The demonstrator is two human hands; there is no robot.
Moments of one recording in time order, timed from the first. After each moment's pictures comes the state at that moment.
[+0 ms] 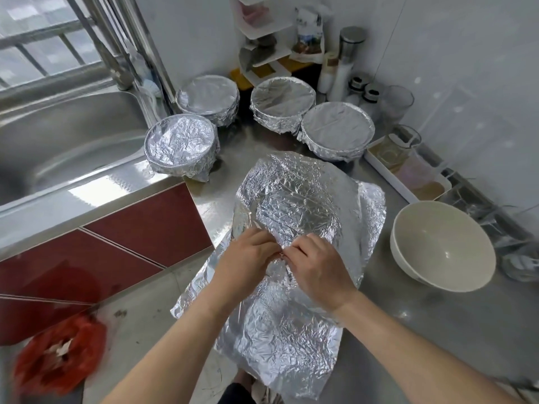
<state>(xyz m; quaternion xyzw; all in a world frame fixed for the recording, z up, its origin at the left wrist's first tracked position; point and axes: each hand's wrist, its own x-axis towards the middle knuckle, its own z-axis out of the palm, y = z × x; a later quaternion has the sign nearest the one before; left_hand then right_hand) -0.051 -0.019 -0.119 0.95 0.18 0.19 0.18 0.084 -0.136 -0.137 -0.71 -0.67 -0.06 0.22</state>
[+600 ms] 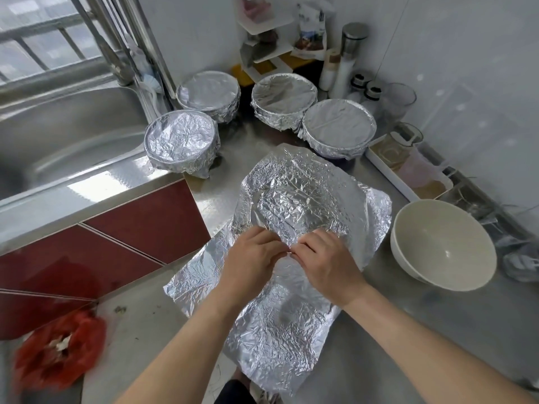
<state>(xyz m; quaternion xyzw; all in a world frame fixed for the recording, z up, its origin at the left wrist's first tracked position) -0.044 -0.029 -0.128 0.94 0.21 0.21 0.20 0.102 -0.143 -0.138 -0.69 -0.69 -0.09 0.20</state>
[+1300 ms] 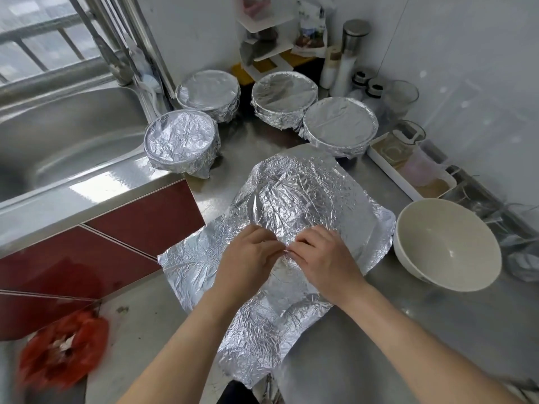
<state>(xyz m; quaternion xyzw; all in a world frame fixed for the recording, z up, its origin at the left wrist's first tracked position) -0.051 -0.024 -0.122 0.94 0.20 0.21 0.19 0.099 -0.136 -0.132 -0.71 -0.66 -0.02 0.22</state>
